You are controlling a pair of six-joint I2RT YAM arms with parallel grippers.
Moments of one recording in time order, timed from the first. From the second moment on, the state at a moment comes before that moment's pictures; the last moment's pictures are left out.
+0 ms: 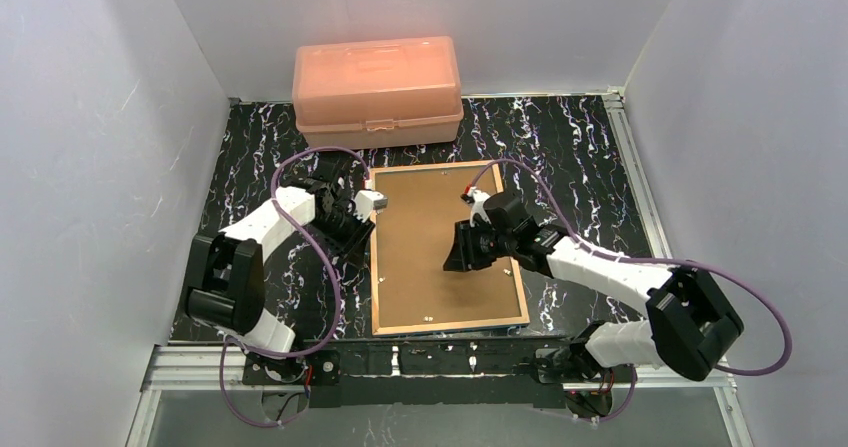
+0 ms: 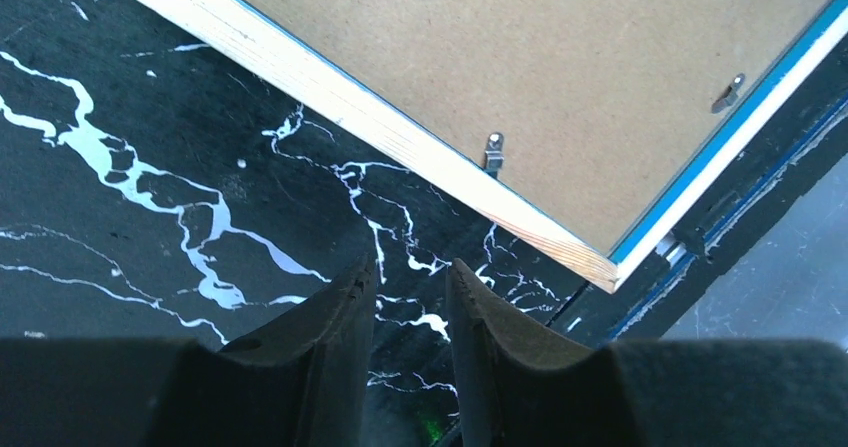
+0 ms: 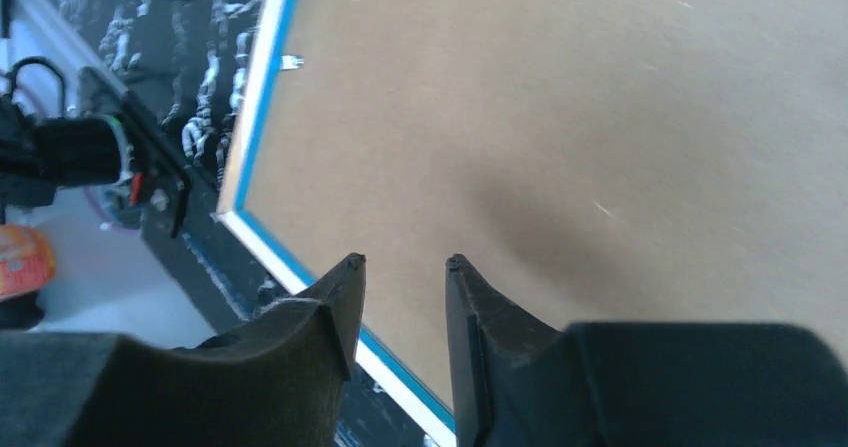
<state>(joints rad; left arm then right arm) -0.29 1.55 0.99 -0.88 0.49 0.45 0.75 1.31 0.69 -0.12 -0.38 0.53</state>
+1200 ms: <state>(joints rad) -0.27 1.72 1.13 -0.82 0.48 0.31 0.48 1.00 0.65 -0.51 -0.19 0.62</state>
